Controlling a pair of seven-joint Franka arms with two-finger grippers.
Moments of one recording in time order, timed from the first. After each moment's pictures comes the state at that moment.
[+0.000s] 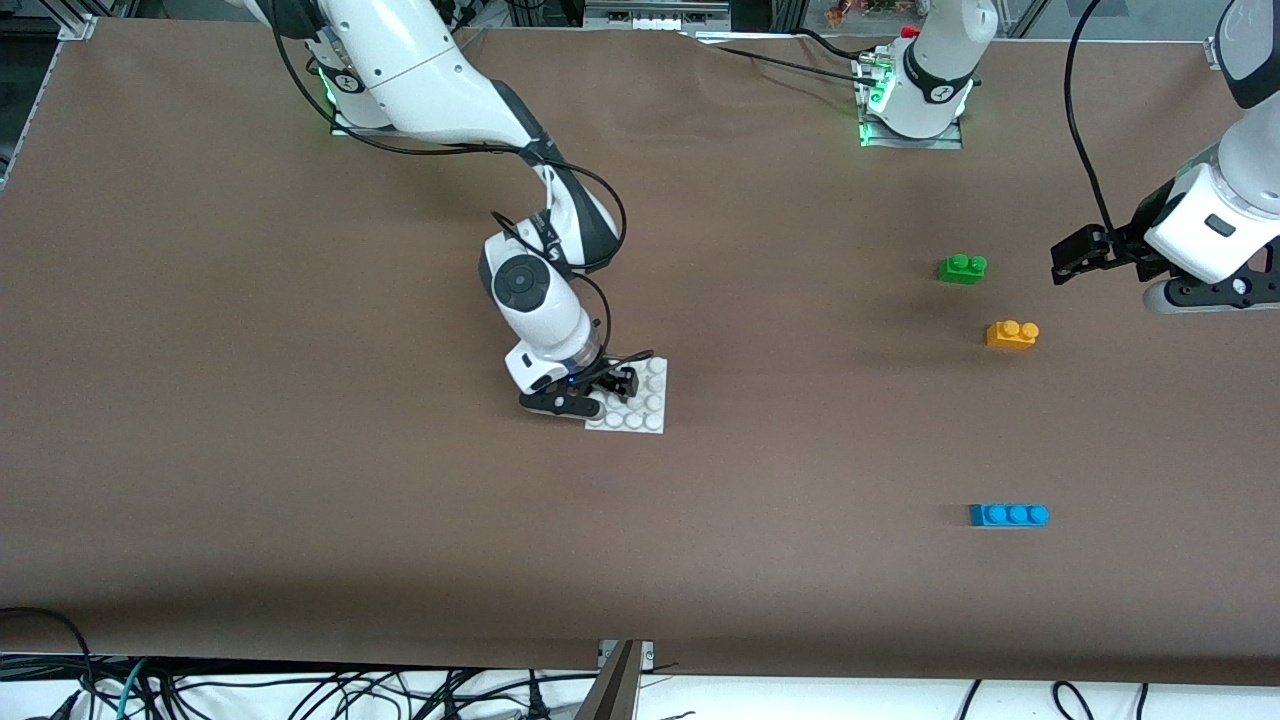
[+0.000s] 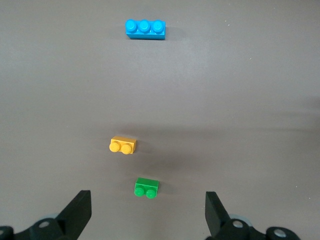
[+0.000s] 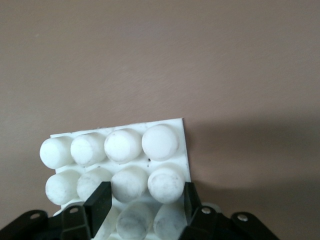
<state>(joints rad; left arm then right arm) 0.00 0.02 -0.03 -1.70 0.04 1.65 -0.10 0.74 0.83 -0.09 -1.54 0.29 2.61 0.66</state>
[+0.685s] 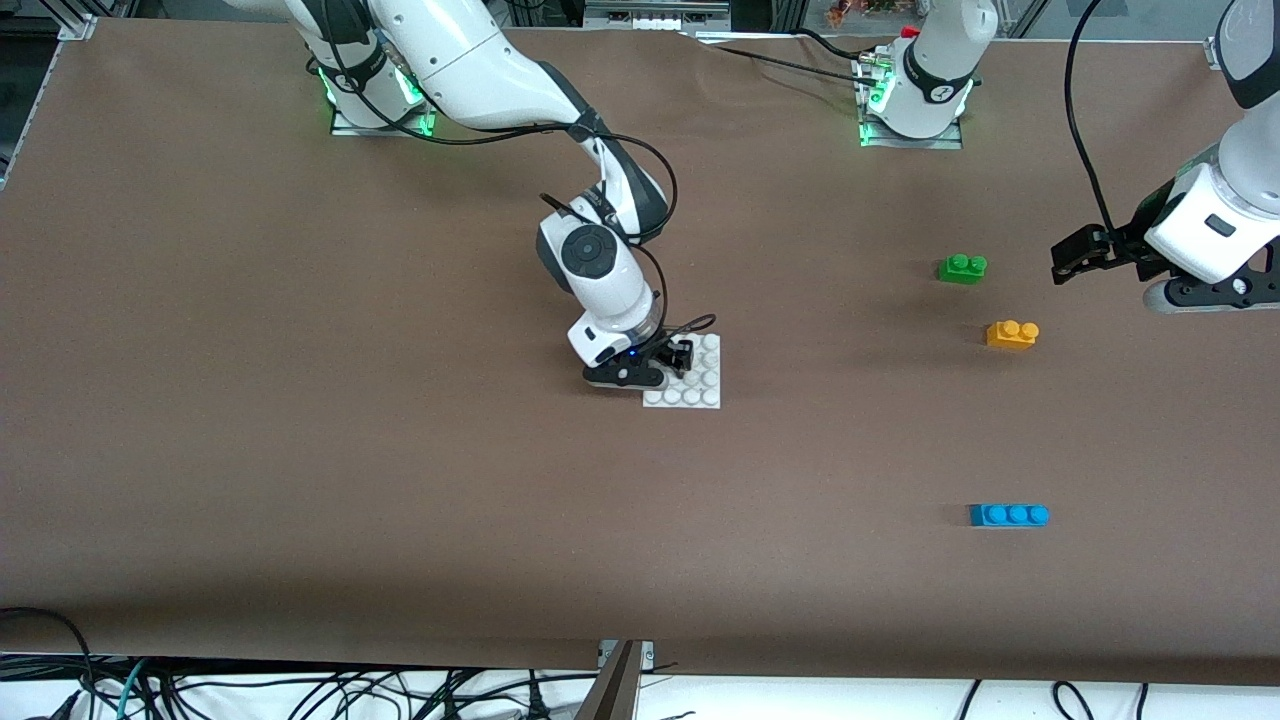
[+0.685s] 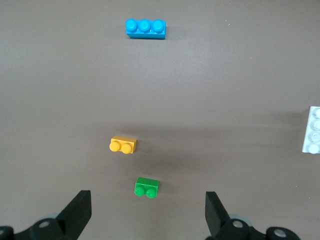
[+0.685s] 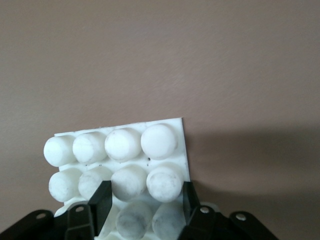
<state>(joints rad) 0.00 0.02 -0.03 -1.70 0.04 1.65 -0.10 0.86 0.90 -0.09 -1.44 0.29 2.61 0.75</state>
